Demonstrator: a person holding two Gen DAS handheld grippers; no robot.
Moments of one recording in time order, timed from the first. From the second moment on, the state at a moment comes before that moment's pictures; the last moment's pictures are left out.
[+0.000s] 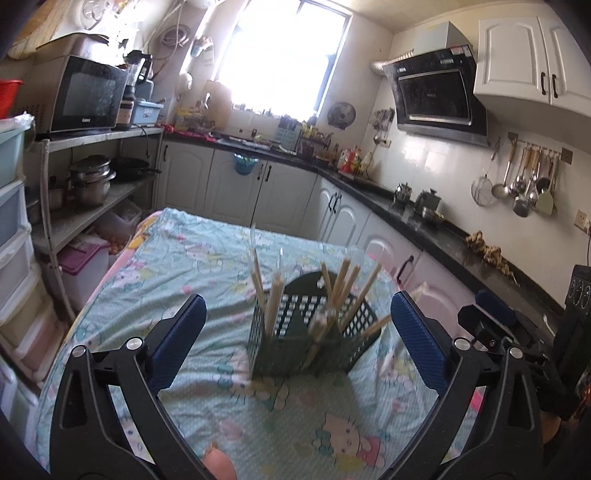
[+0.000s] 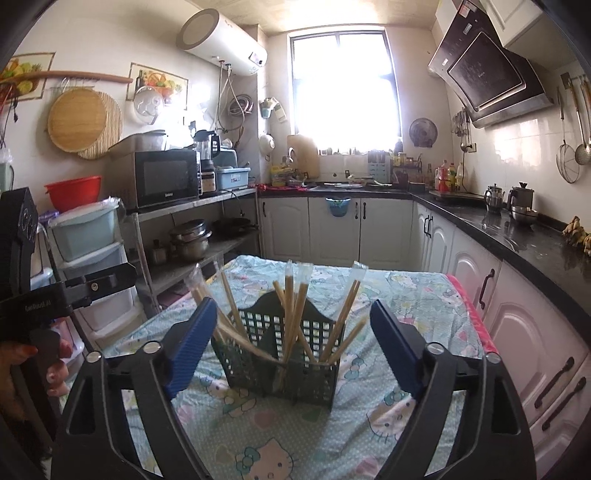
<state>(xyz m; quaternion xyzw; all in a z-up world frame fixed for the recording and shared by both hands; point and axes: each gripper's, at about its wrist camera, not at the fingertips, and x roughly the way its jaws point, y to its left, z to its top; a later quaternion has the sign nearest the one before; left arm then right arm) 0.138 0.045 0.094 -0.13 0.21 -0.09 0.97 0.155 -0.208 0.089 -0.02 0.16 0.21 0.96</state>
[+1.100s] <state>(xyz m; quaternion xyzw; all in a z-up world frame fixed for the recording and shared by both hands) 0.086 0.012 0.013 -0.07 0.26 -0.07 0.96 0.117 -0.221 -0.008 -0.06 0.24 0.16 0.96</state>
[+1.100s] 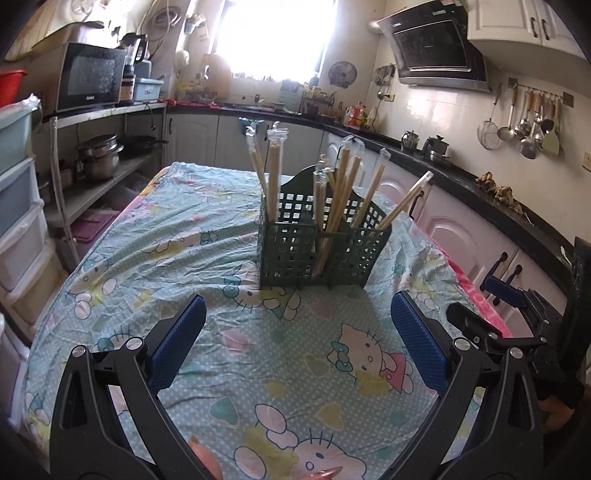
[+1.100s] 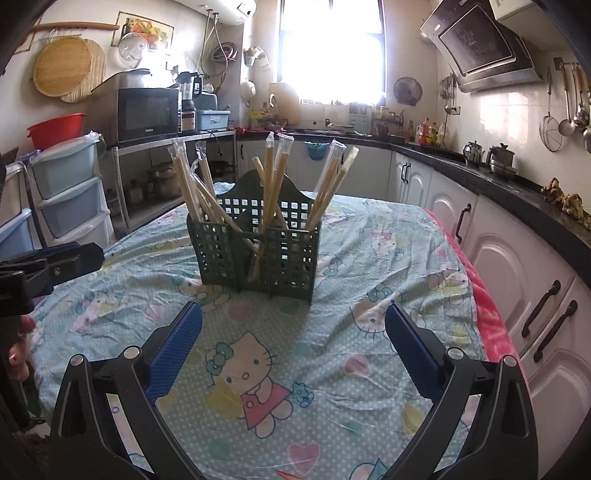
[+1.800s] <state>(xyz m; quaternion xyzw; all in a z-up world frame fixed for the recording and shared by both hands) 0.064 0.004 0.002 -0.07 0.18 -0.06 0.98 0.078 -0.236 -0.005 -0.02 0.08 0.15 0.98</state>
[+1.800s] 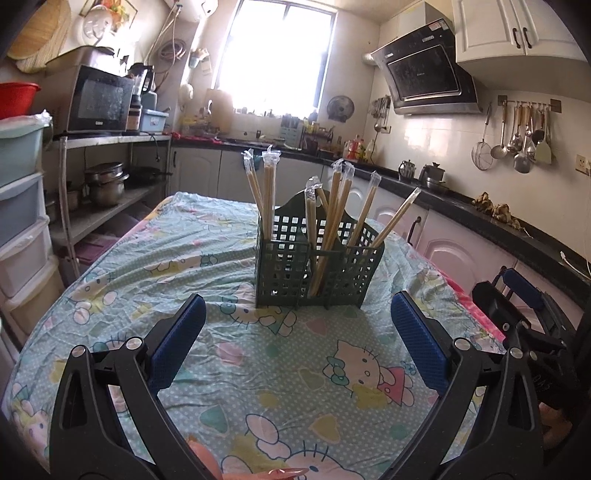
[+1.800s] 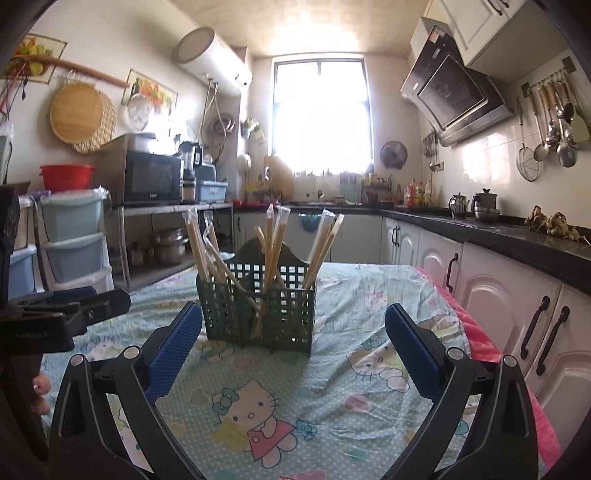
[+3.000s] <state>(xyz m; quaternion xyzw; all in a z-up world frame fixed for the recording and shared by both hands) 0.060 0.004 0.006 -0.07 0.17 -0.06 0.98 0.074 -0.233 -0.009 -0.01 0.08 0.15 0.99</state>
